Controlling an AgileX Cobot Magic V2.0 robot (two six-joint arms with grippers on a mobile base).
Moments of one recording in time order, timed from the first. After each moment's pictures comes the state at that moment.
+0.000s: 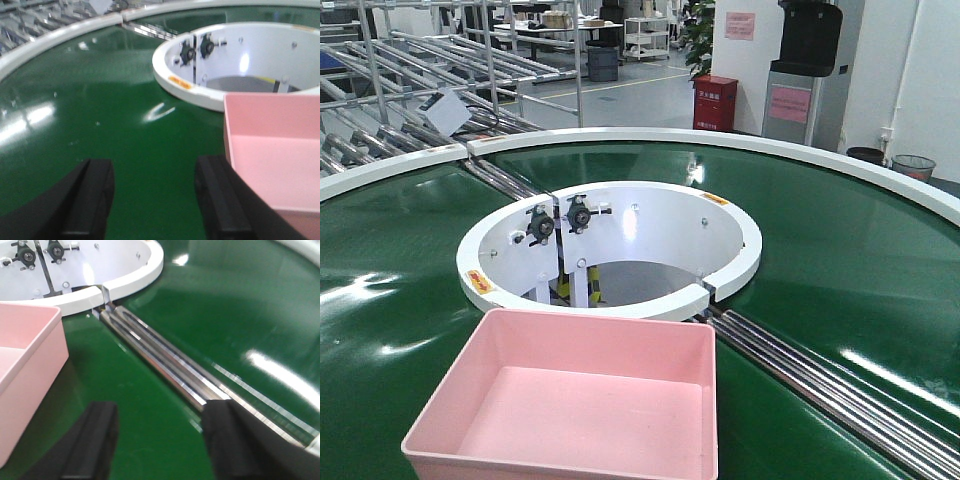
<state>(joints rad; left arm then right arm) 0.01 0.70 -0.52 0.07 0.19 -0.03 0.01 0.74 -0.47 -0.03 0.23 0.05</state>
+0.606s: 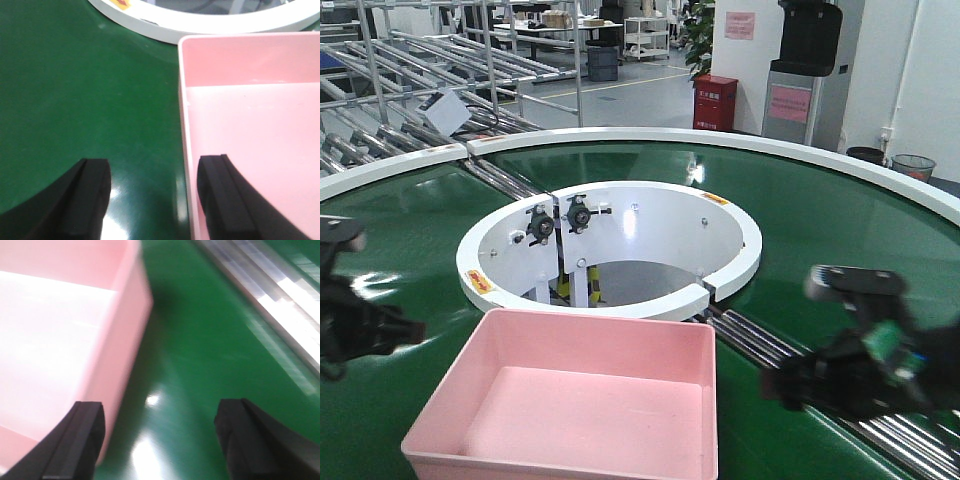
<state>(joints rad) -0.08 1.54 -1.23 -0.19 0.57 0.21 0.21 1.49 -1.06 0.23 0.52 -0.02</state>
